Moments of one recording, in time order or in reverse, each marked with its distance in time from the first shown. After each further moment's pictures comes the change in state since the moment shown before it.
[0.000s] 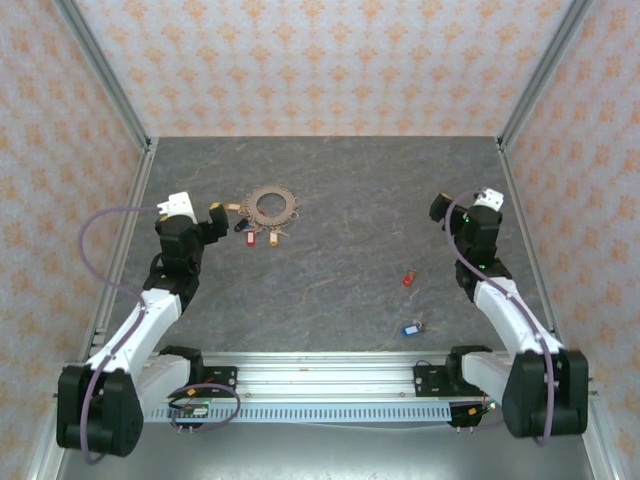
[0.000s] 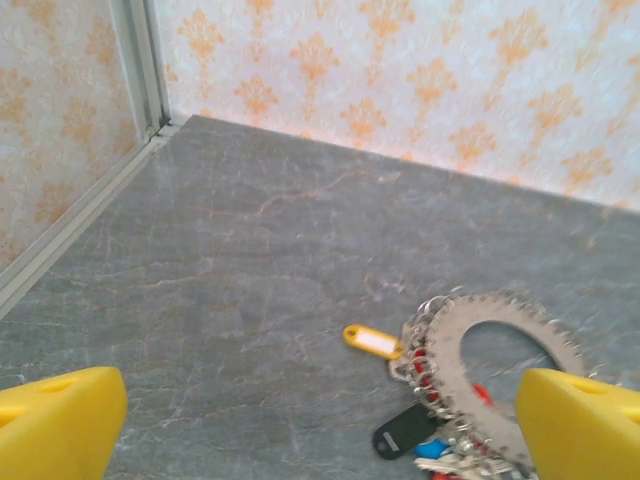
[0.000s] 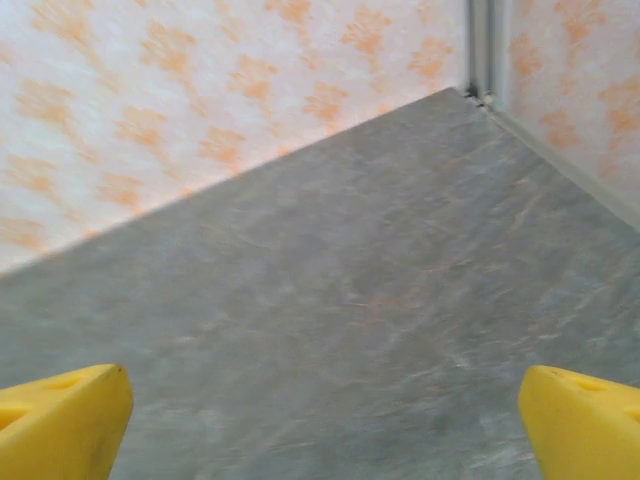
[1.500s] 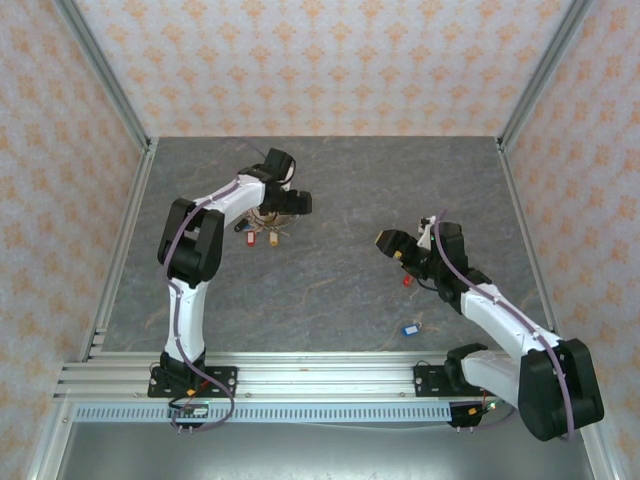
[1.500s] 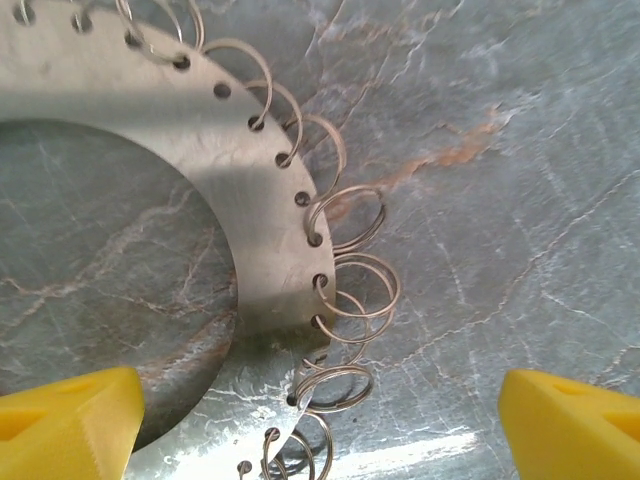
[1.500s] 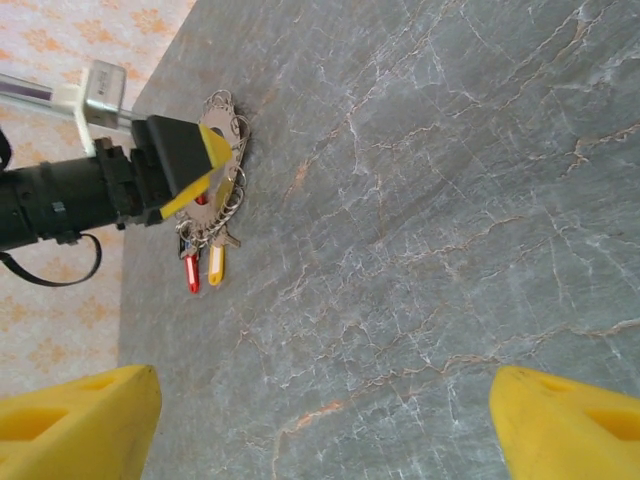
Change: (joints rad) left arm -0.249 1.190 1.089 -0.711 0.372 -0.106; right arm 0.250 0.049 -0.106 -0.089 -0.521 0.444
